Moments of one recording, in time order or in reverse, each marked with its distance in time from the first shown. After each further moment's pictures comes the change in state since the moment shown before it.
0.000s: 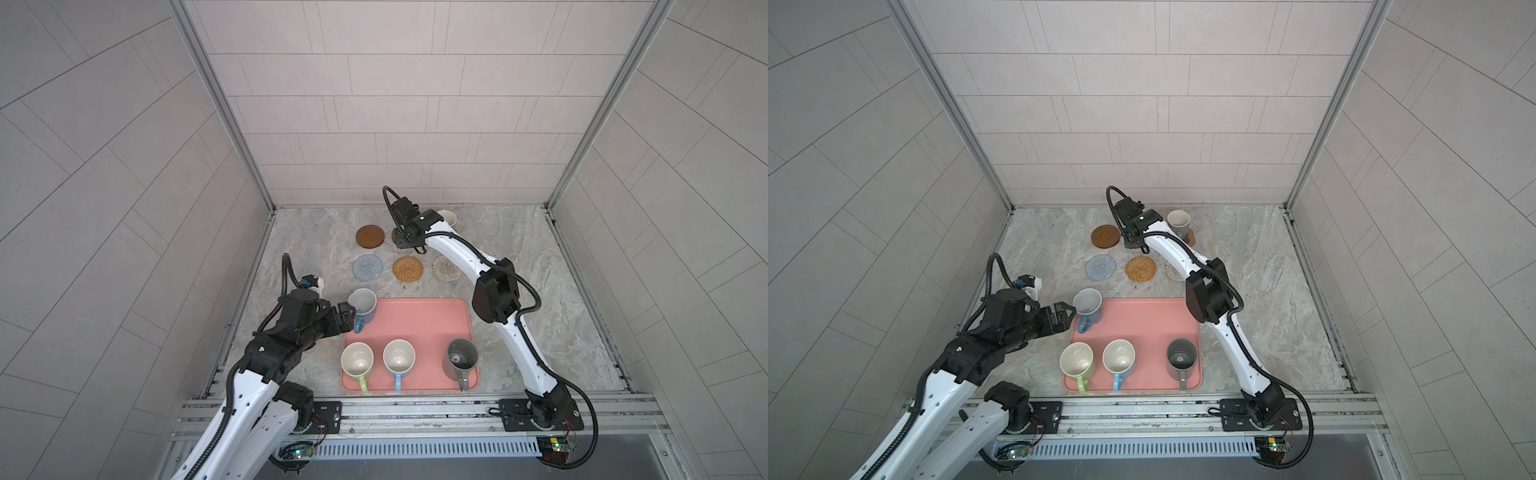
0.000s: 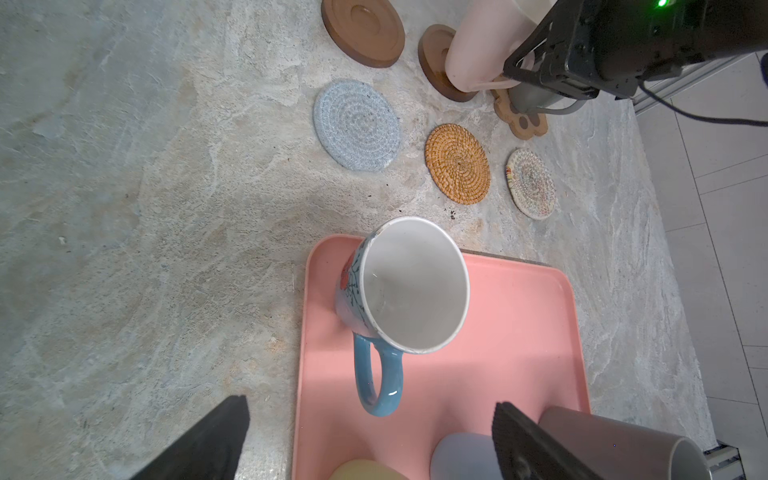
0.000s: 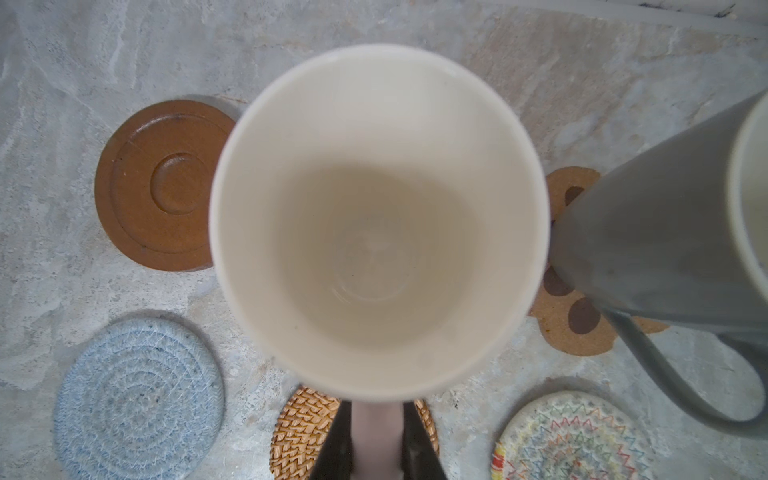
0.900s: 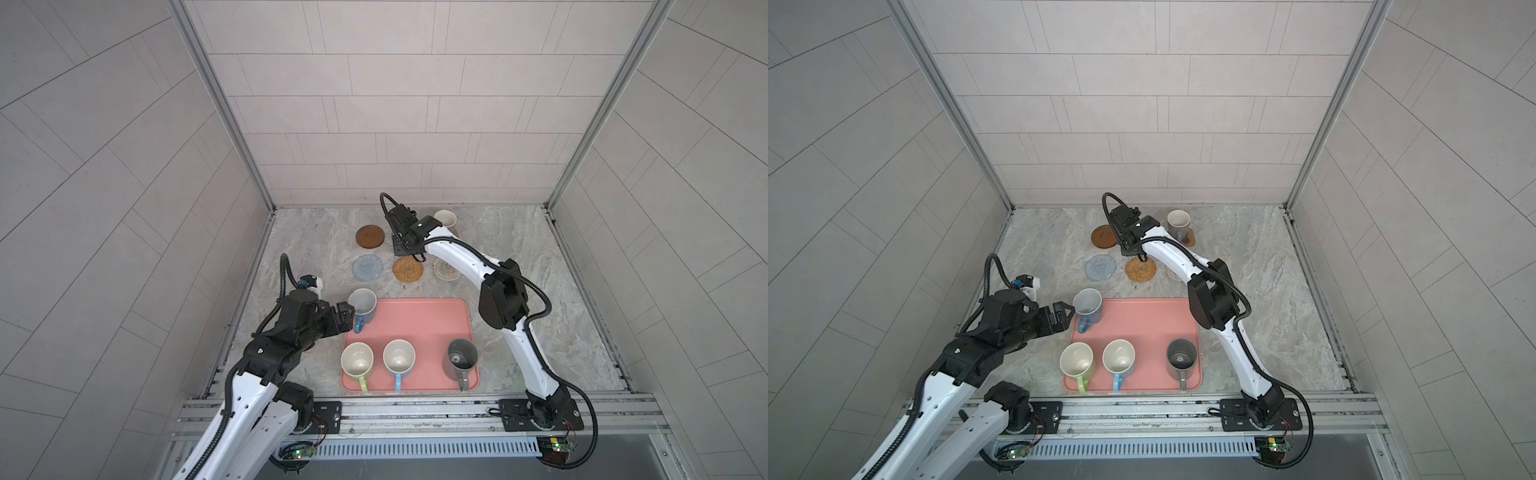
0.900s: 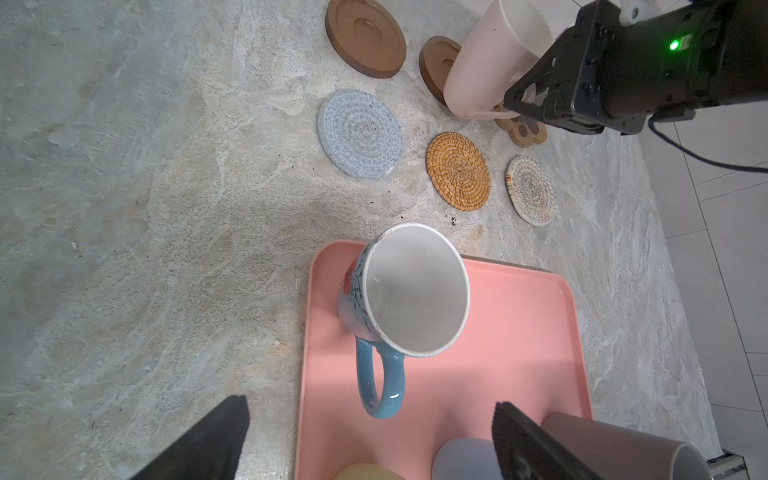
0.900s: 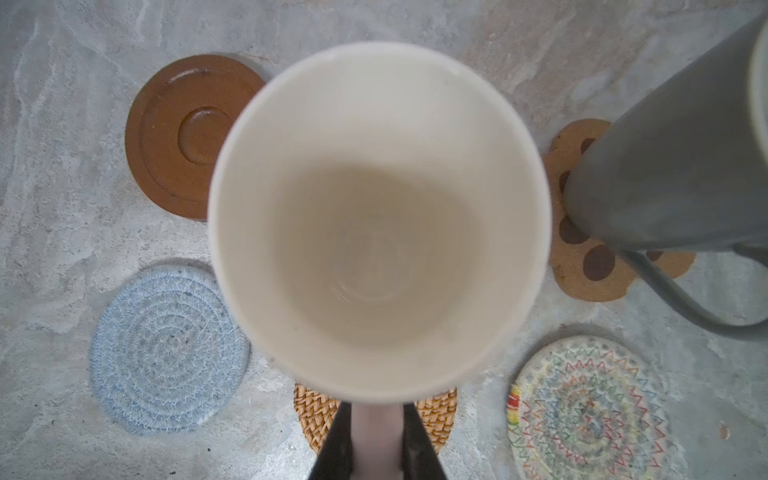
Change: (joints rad) left arm 0.000 -0.006 0.001 0.000 -0.015 0.000; right arm 0.050 -0.124 -0.201 0.055 0.006 0.058
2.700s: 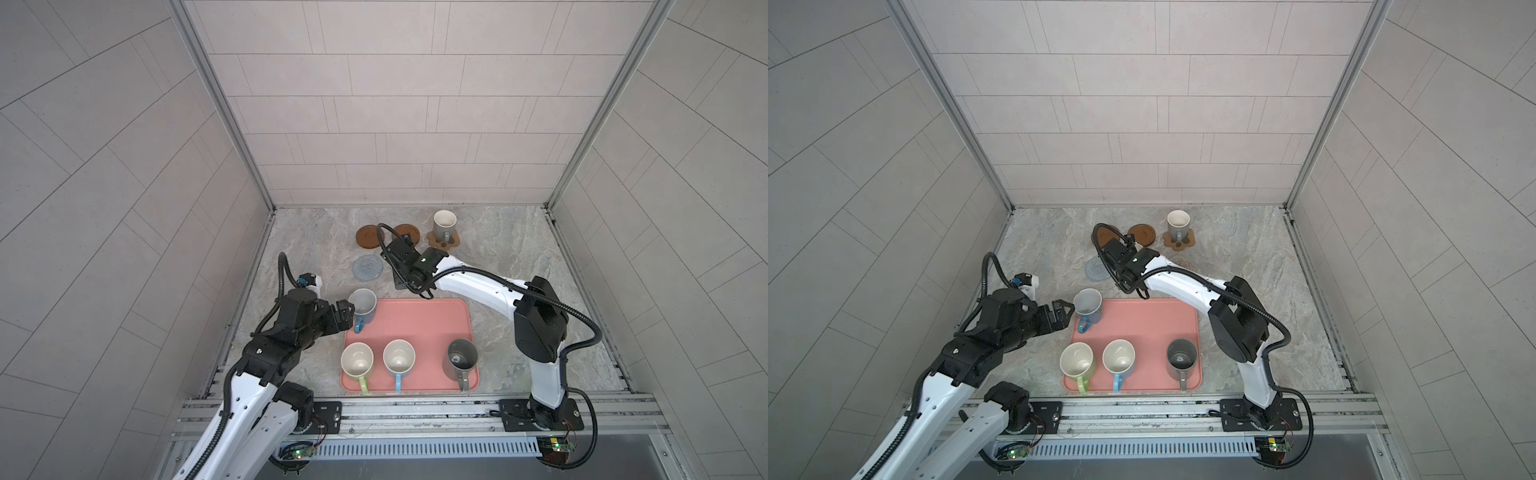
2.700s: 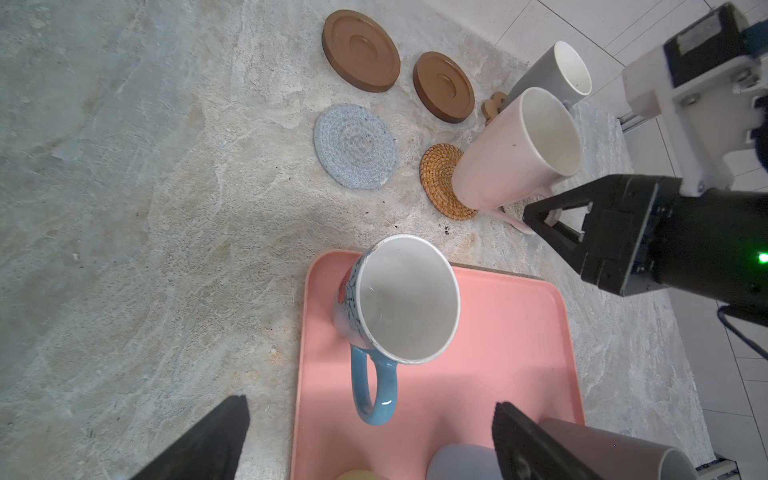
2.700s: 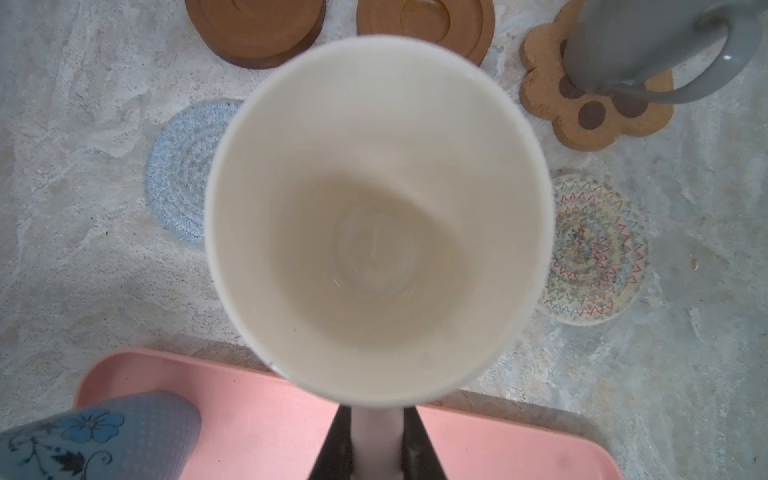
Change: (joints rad) left arm 0.000 -0.006 0.014 0.009 -0.003 -0.003; right arm 0.183 -0.379 -0.552 0.126 0.084 0.126
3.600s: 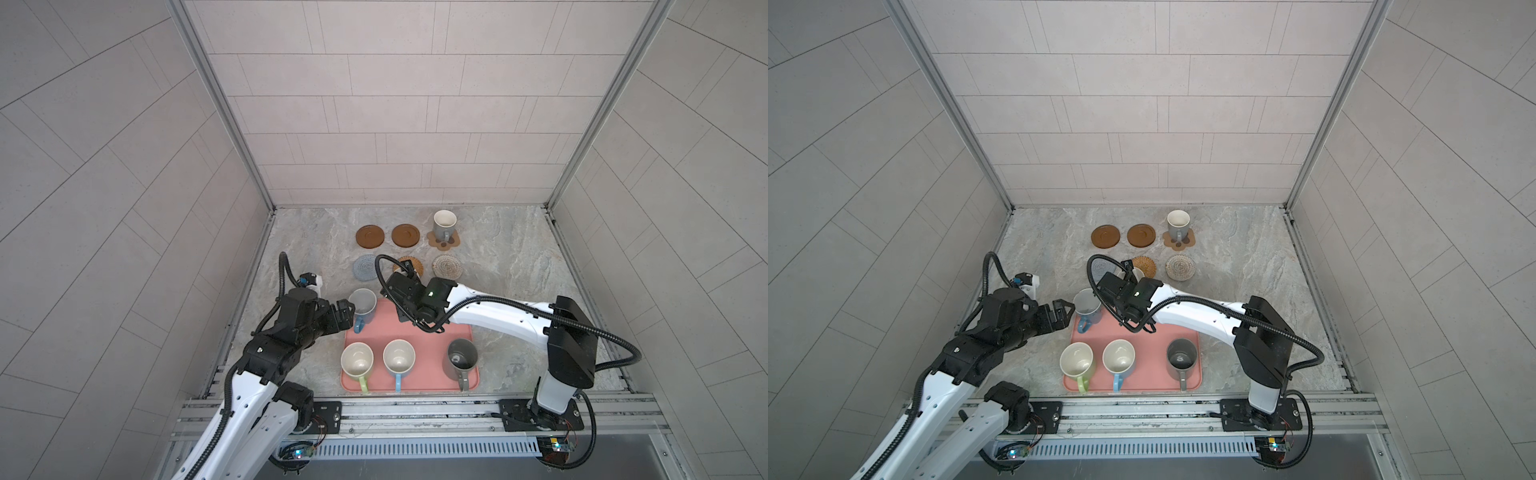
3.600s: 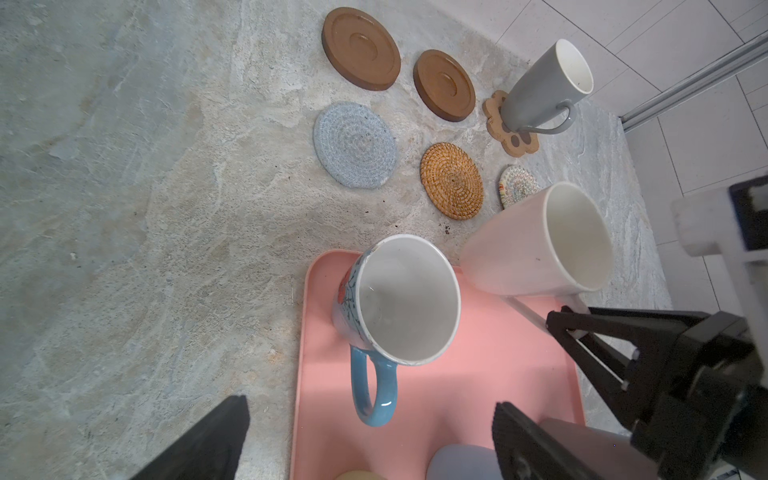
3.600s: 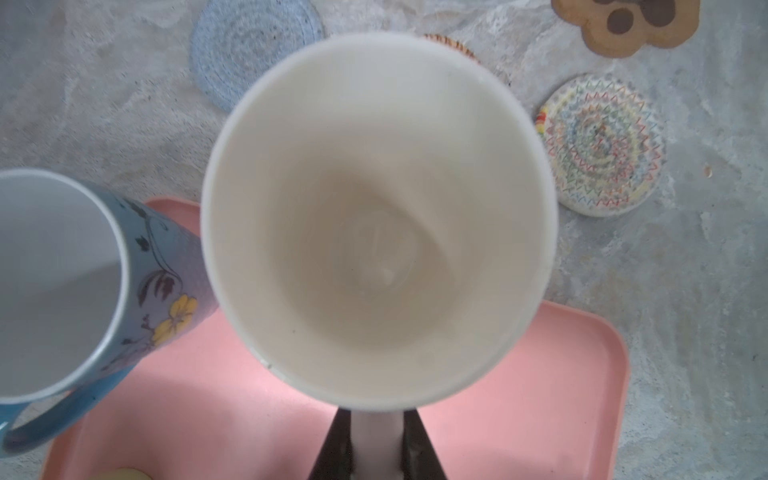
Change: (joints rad) left arm 0.000 0.006 0.000 0.004 0.002 -0.001; right arm 0.182 -0.224 -0.264 0.006 0.042 0.109
